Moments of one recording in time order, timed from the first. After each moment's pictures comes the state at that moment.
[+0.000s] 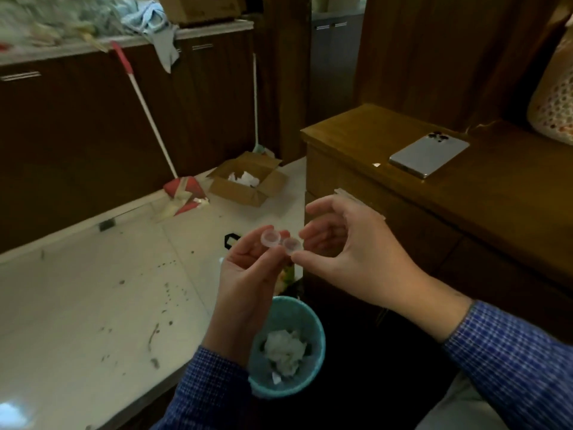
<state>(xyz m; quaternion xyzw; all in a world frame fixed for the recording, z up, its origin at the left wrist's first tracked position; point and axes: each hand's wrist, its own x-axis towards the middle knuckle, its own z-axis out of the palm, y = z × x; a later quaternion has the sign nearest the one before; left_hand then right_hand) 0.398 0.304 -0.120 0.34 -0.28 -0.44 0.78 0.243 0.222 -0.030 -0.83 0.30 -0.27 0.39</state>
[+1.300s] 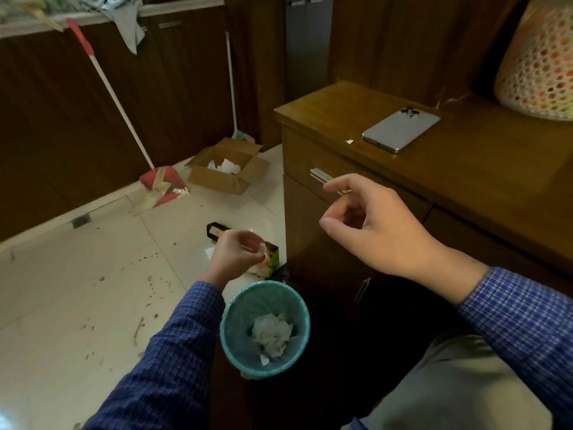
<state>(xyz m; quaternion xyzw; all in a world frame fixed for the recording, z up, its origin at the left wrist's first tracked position) 0.471 0.233 -0.221 0.74 -0.45 -0.30 0.39 0.195 0.197 -0.043 -0.83 0.32 -0.28 0.35</state>
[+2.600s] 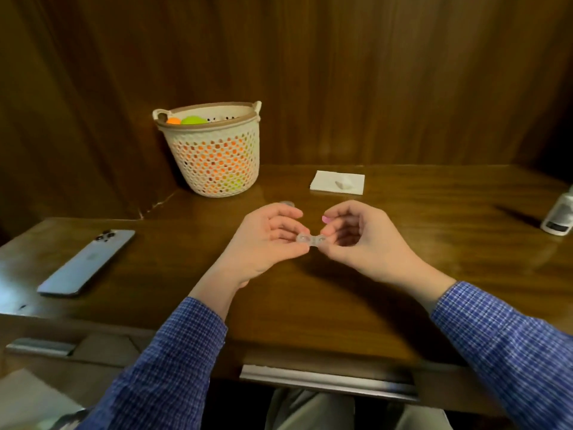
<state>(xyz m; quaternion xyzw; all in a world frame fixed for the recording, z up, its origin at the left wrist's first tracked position) -0.007 0.083 0.009 0.32 -0.72 -0.51 0.35 -0.218 0.156 0.005 -0.65 0.54 -0.48 0.23</state>
